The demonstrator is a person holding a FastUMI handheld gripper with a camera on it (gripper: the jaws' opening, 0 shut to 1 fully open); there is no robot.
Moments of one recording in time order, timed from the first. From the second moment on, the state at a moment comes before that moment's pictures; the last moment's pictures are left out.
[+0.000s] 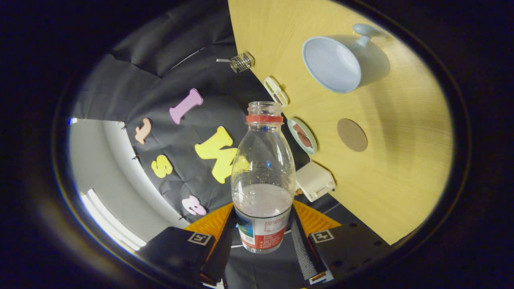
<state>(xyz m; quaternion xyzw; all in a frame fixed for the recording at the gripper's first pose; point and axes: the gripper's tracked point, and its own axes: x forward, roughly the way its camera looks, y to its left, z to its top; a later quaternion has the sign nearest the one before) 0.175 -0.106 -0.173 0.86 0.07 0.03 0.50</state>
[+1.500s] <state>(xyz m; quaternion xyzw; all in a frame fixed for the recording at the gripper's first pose) 0.092 -0.083 -0.194 0.18 0.11 0.03 0.98</state>
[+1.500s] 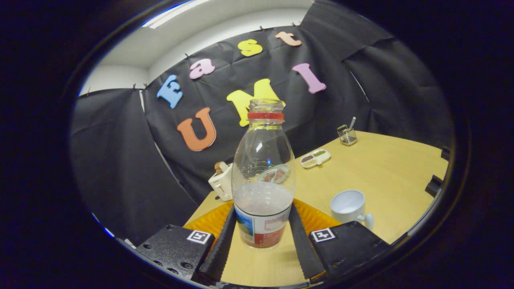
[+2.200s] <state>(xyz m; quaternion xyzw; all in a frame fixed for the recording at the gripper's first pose) 0.176 -0.064 -0.190 0.01 0.10 0.02 0.99</state>
